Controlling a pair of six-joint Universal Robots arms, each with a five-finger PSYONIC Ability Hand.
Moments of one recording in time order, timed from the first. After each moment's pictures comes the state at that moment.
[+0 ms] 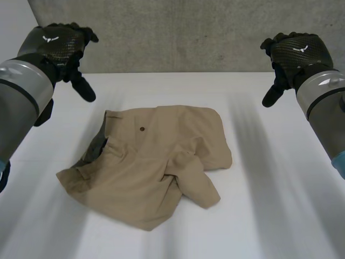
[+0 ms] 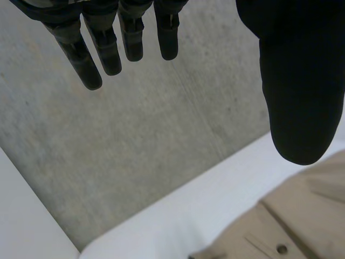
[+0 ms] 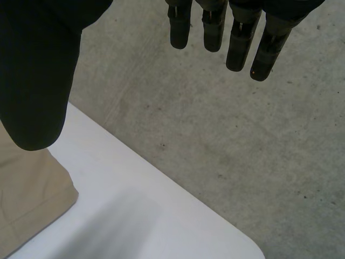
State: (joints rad) left arm 4.29 -1.70 -1.27 2.97 -1.68 3.34; right arm 1.97 -1.34 1.29 0.06 1.66 2.84; left_hand 0.25 0.23 0.25 0.24 0.05; right_hand 0.15 0.21 0.21 0.23 0.06
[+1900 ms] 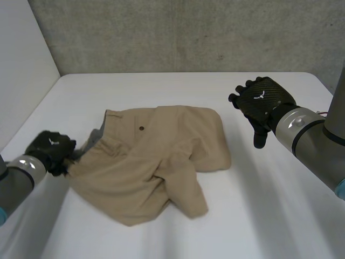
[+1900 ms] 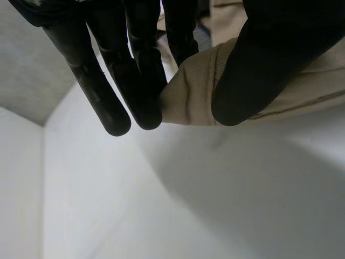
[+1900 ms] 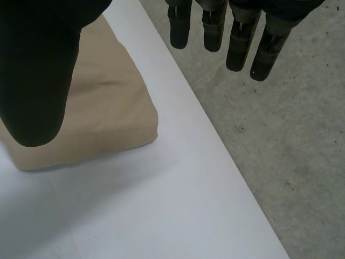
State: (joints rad) left arm 4.70 -1.90 -1.83 3.32 -1.37 3.88; right arm 1.98 -1.29 1.38 0.18 1.45 2.45; left_hand 1.11 1.17 1.18 1.20 0.93; right_hand 0.15 0.21 0.21 0.23 0.06
